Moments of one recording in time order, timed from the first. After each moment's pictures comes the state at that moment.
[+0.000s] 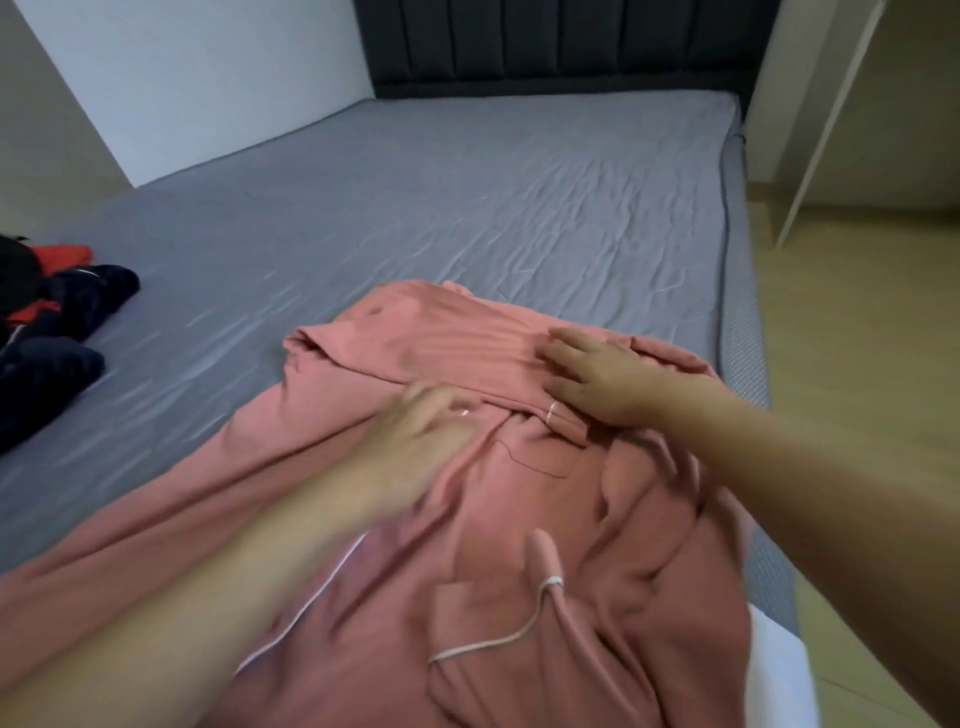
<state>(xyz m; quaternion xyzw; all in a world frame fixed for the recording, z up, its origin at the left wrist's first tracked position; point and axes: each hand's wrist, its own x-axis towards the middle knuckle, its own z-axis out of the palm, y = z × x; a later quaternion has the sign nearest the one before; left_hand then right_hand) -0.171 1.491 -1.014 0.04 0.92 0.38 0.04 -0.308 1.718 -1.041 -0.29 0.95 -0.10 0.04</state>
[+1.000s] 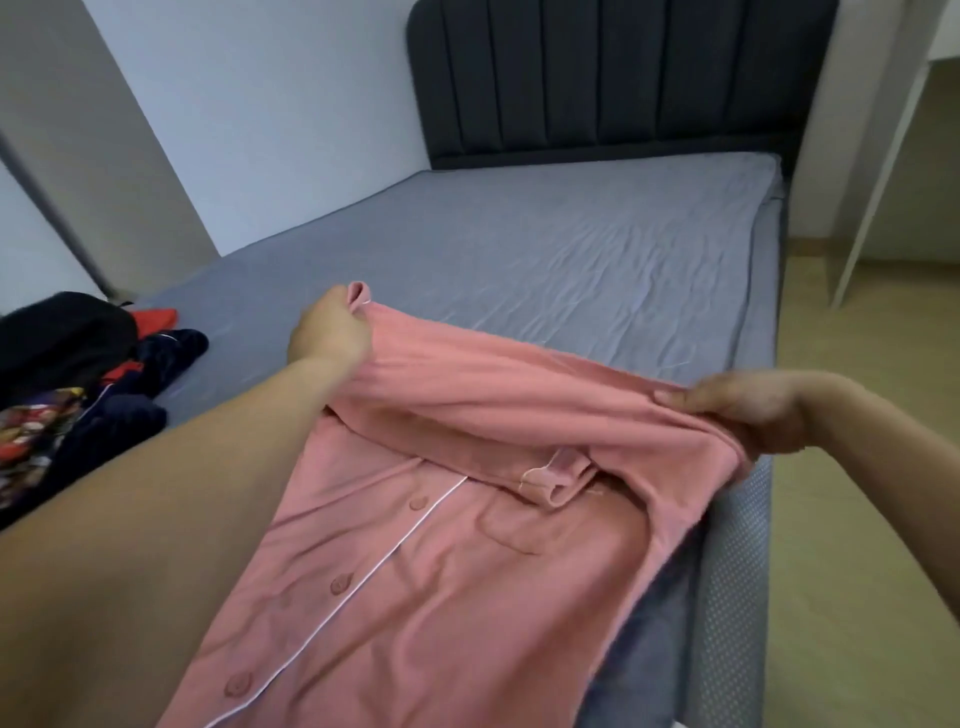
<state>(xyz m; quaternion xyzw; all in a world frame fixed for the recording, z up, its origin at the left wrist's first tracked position) -0.313 1.430 -0.926 -0.24 0.92 0.16 -0.25 -0.352 1.839 -0.979 -0.09 0.75 -0.51 0.41</state>
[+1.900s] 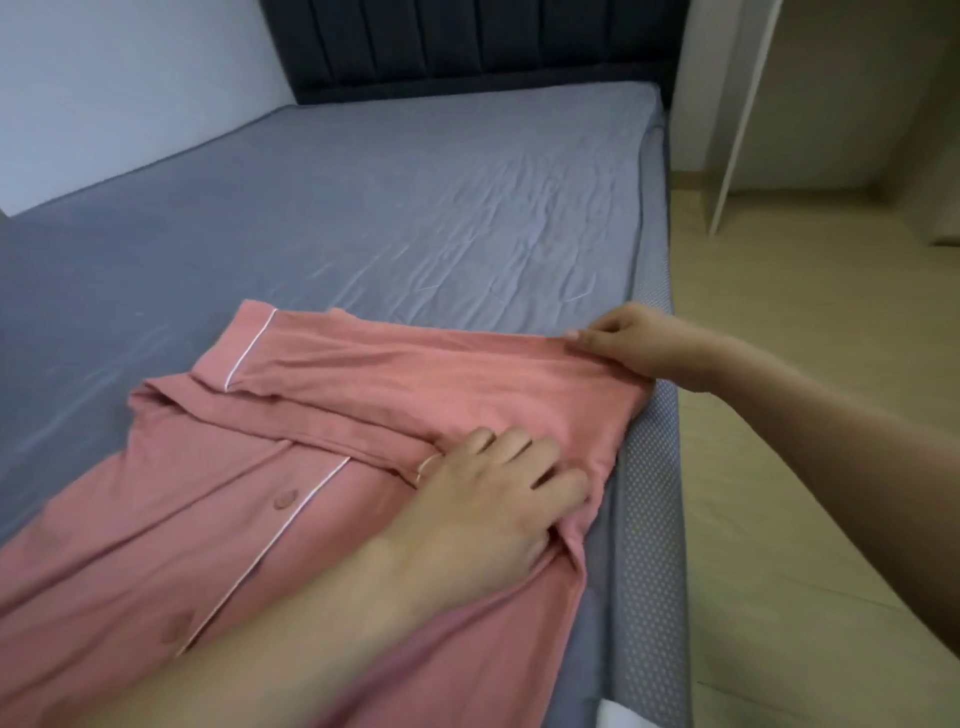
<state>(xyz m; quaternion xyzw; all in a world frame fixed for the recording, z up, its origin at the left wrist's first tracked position) -0.218 1.635 -1.038 0.41 0.90 -0.04 -0.16 -0.370 1.842 -1.021 -0.12 0.93 -0.35 0.08</state>
